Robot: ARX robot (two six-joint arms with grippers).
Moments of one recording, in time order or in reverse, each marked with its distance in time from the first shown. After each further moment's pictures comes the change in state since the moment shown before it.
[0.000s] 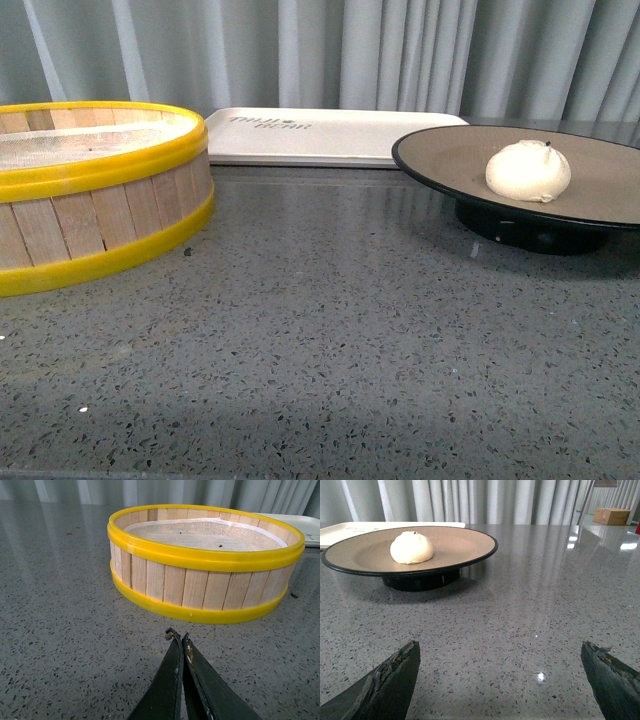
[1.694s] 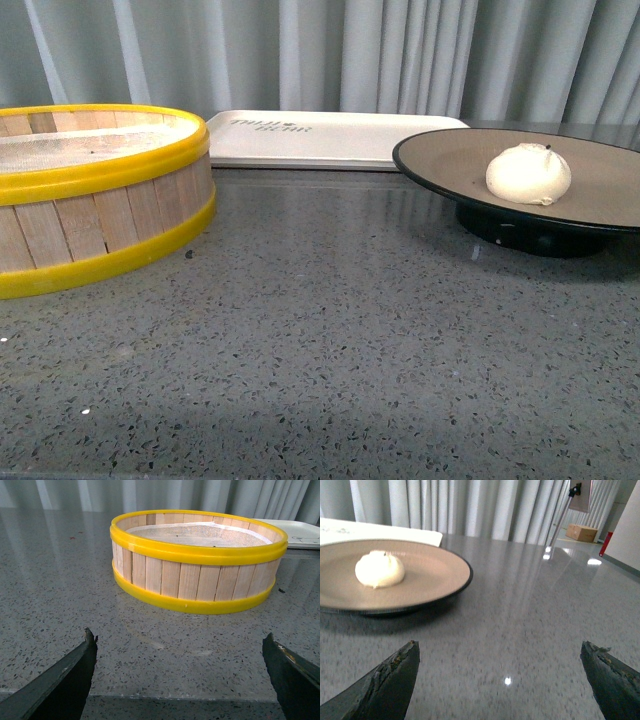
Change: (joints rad) left arm 0.000 -0.296 -0.013 -0.259 0.000 -0.001; right arm -0.031 0.397 0.121 0.306 0.056 -0.110
